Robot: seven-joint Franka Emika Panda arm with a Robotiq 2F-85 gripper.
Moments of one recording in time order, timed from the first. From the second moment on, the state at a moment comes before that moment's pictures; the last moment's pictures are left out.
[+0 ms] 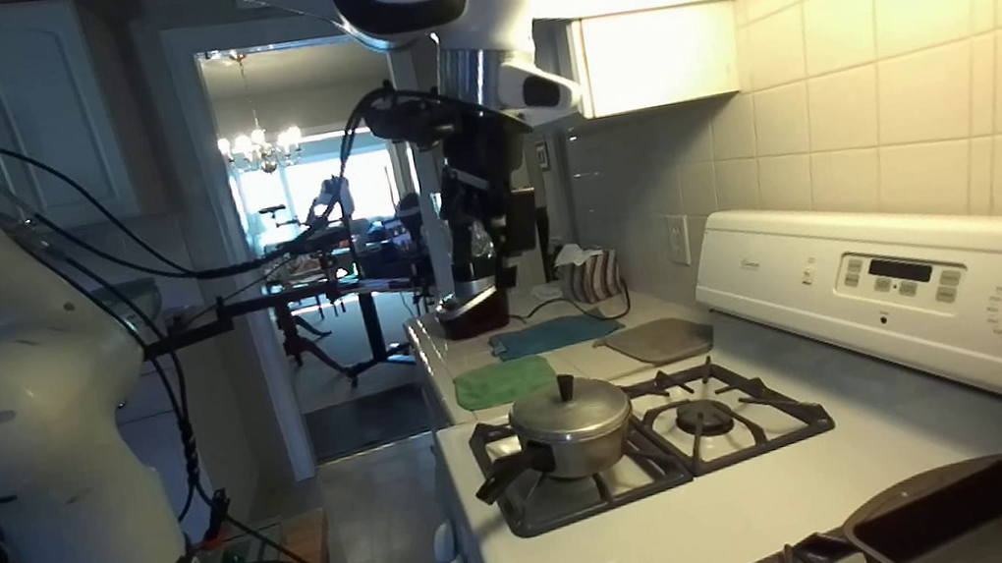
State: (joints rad) arm 0.07 -0.36 -0.14 -2.24 0.12 1.73 -0.33
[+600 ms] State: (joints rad) arm 0.06 -0.35 -0.12 -2.24 0.12 1.73 -0.33
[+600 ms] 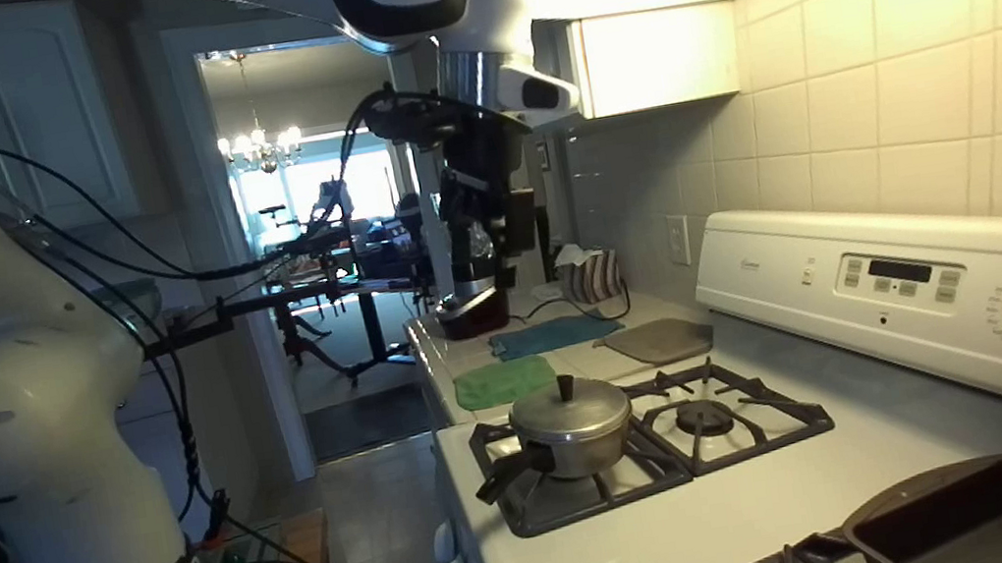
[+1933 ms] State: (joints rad) arm 0.20 -0.18 0.16 -2.23 -0.01 2.03 -0.38
